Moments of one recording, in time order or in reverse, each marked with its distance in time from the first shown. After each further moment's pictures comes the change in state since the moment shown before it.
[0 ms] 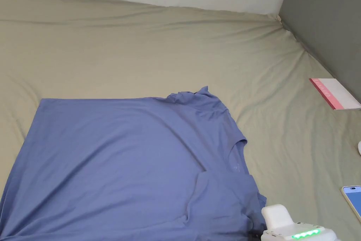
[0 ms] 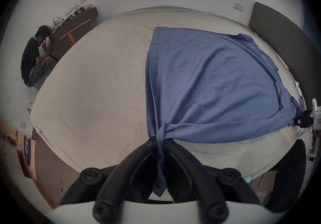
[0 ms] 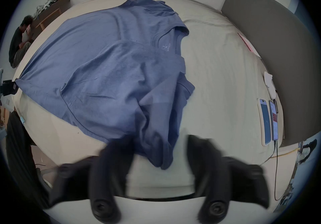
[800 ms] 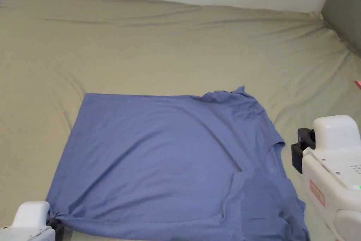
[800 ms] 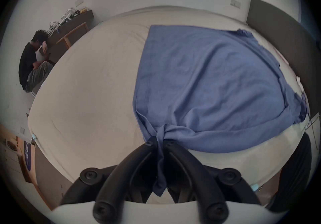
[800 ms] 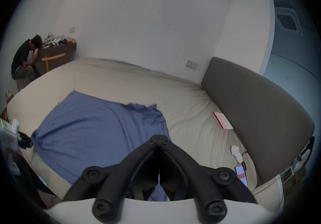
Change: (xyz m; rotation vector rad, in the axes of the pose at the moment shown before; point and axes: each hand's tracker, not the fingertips) left arm -0.010 0.001 -0.030 0.044 -0.009 -0.012; right arm -0.043 0.110 0.158 0.580 -0.182 0.003
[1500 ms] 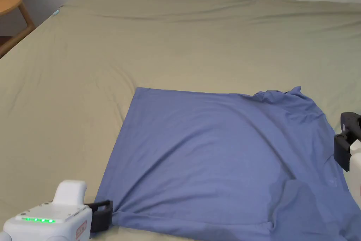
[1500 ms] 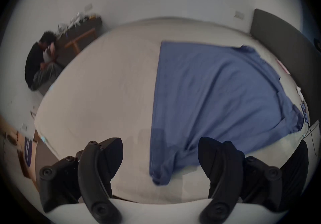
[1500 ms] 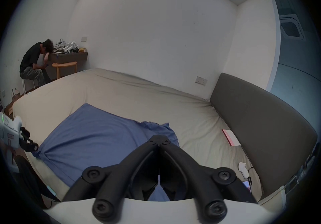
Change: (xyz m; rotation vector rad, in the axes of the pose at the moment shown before) left arm -0.027 0.005 0.013 -0.027 0.047 0.037; right arm -0.034 0.033 0.008 0.157 0.070 0.039
